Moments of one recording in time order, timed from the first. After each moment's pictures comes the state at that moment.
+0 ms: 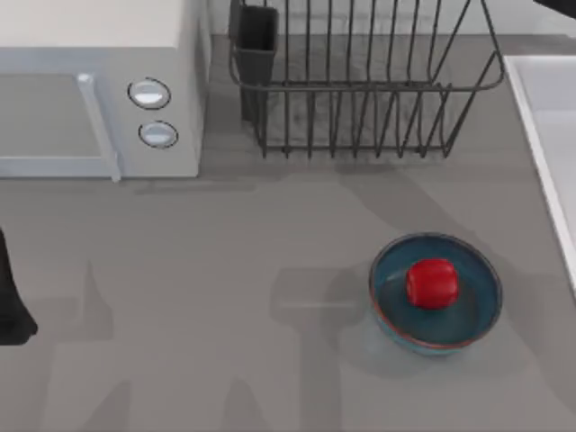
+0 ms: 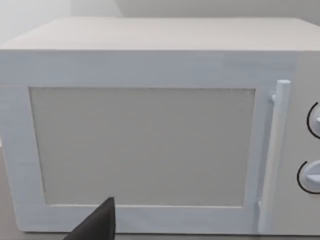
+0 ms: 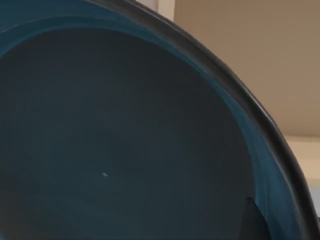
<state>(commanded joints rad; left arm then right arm) 0.00 0.00 0.00 0.00 0.00 0.00 0.73 1.66 1.66 -0.07 0.78 -0.01</state>
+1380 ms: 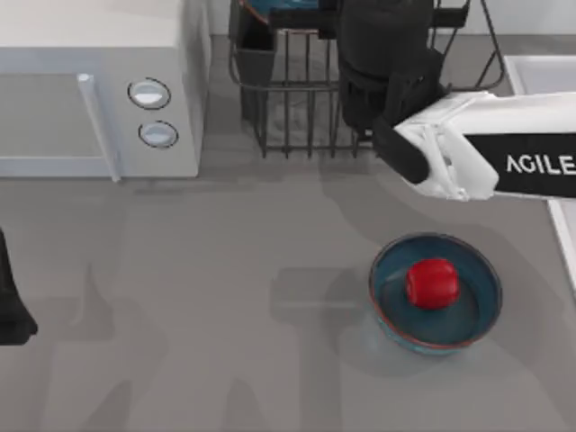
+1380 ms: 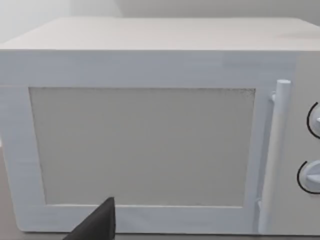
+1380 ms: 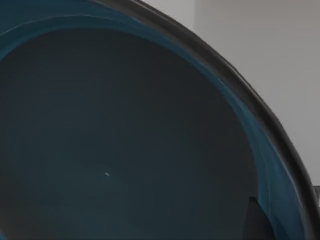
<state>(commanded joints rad) 0.00 0.00 0.00 0.00 0.00 0.00 0.63 2.04 1.34 0.70 0.67 0.02</state>
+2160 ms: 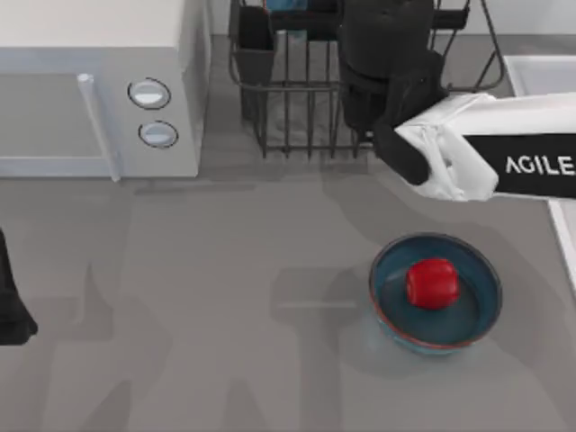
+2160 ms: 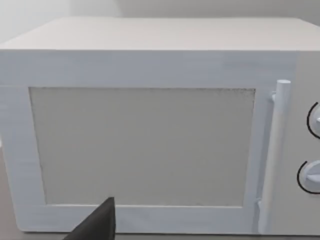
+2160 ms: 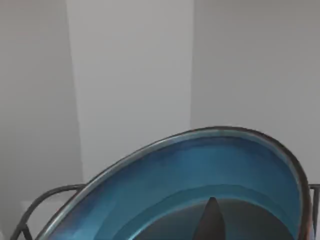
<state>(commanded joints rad) 0.00 0.00 0.00 0.00 0.00 0.00 0.63 2.04 1.33 0.70 0.67 0.02</state>
